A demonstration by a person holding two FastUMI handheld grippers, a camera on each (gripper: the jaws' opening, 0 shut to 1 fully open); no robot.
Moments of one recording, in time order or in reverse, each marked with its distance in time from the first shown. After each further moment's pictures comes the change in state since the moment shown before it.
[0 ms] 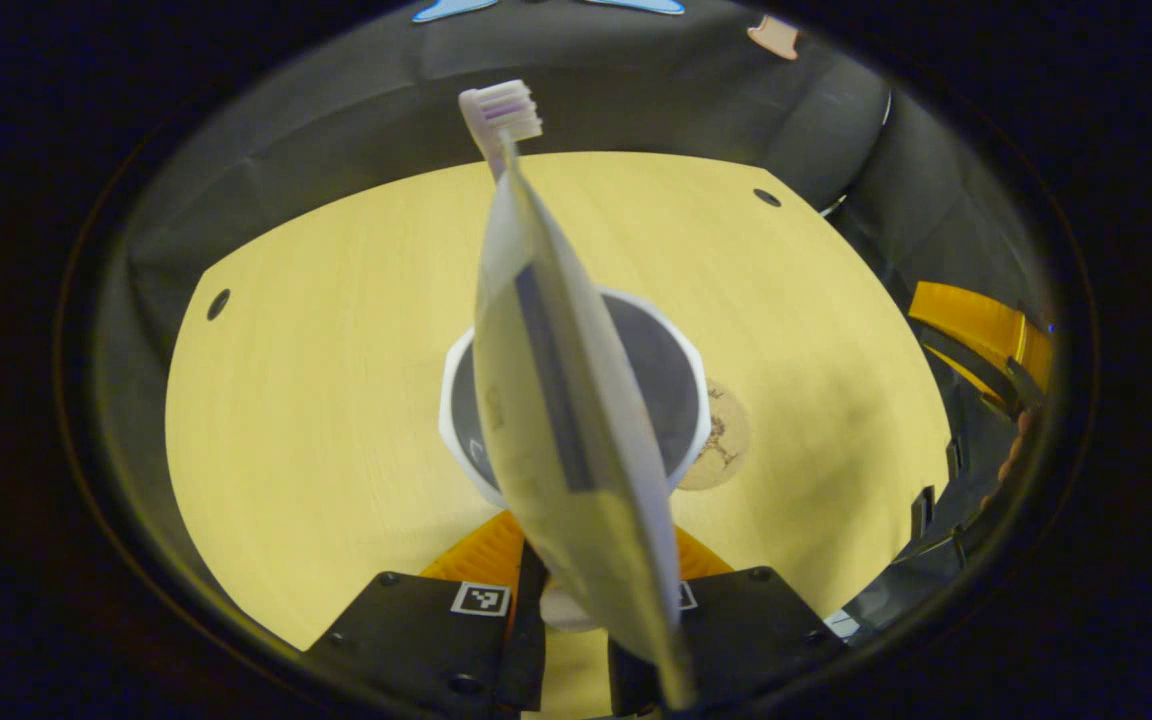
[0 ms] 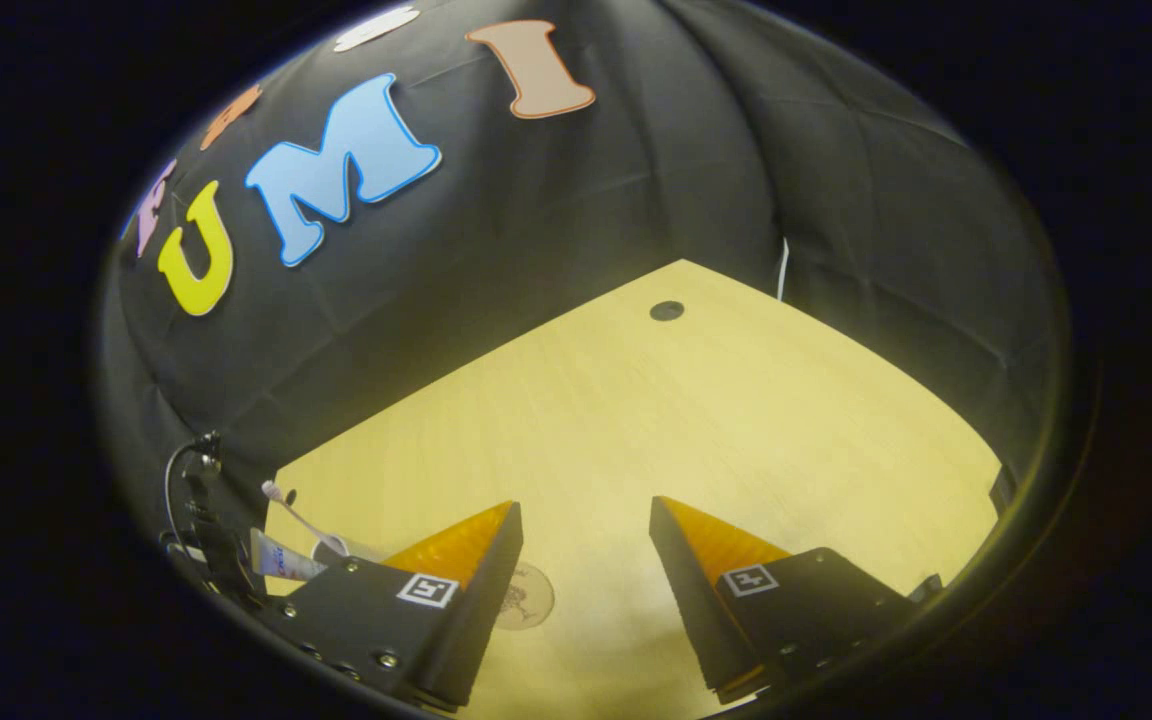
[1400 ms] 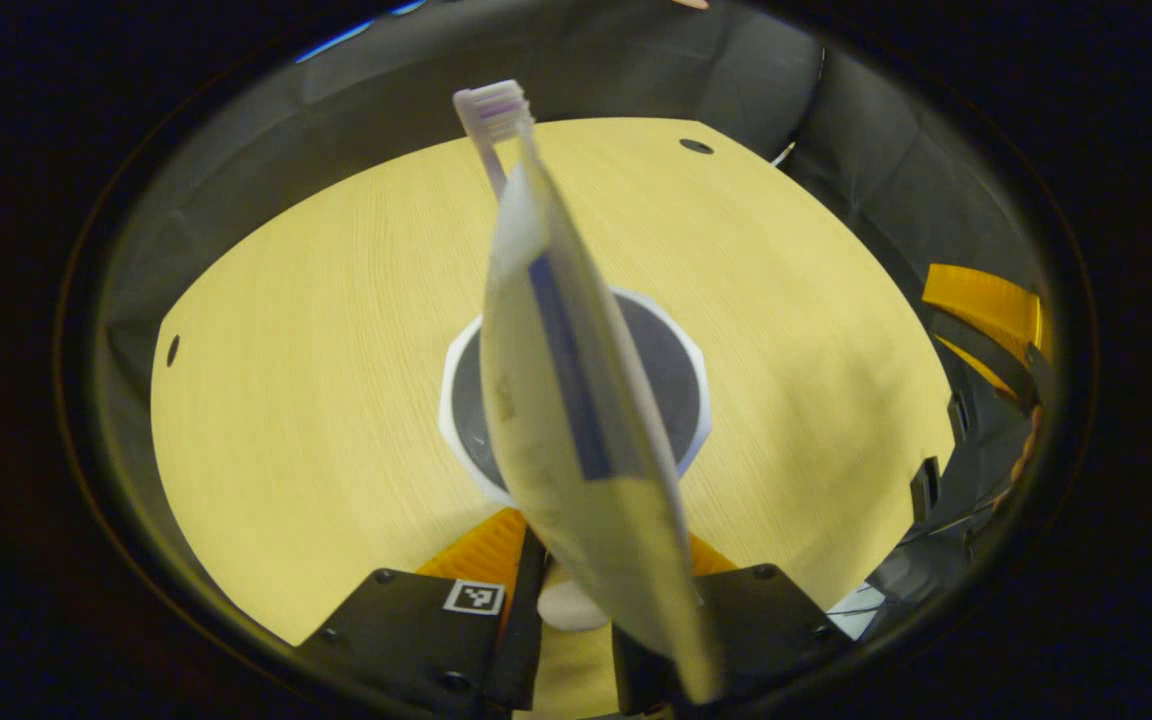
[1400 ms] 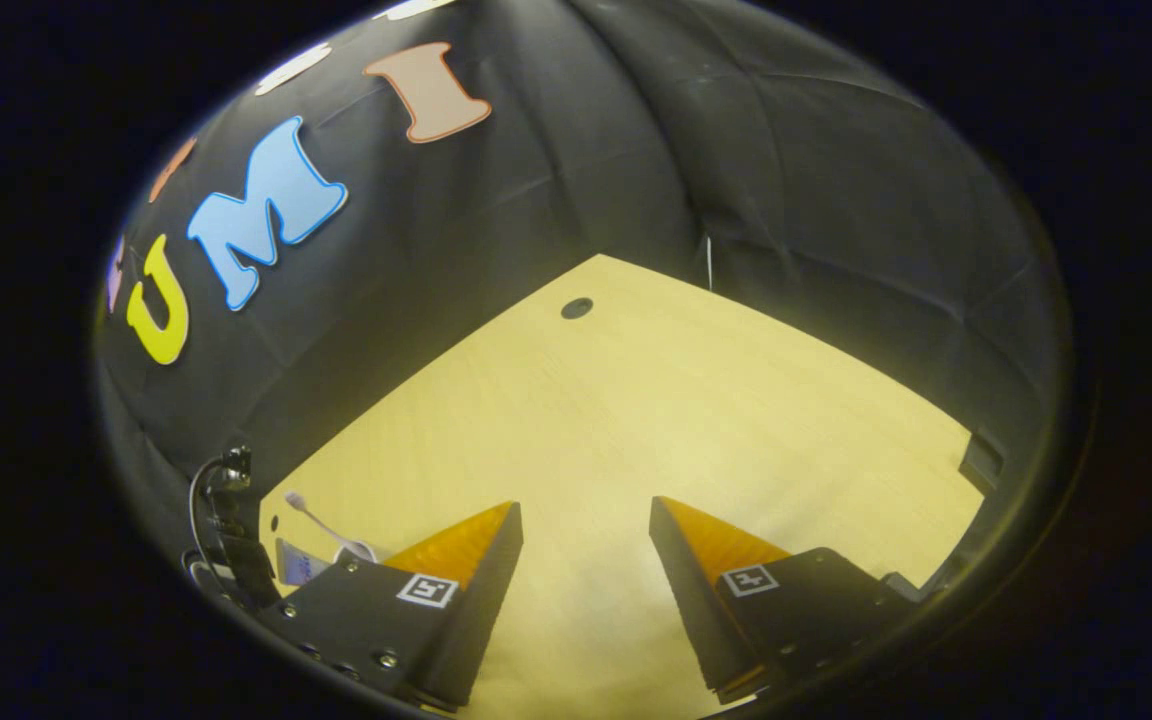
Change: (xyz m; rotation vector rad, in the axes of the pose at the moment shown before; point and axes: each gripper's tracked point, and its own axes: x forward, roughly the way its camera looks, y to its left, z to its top) left arm 0.038 -0.085 -0.019 0.114 0.076 -0.022; right arm -0.022 -0.076 -0.003 0.125 0.014 -0.070
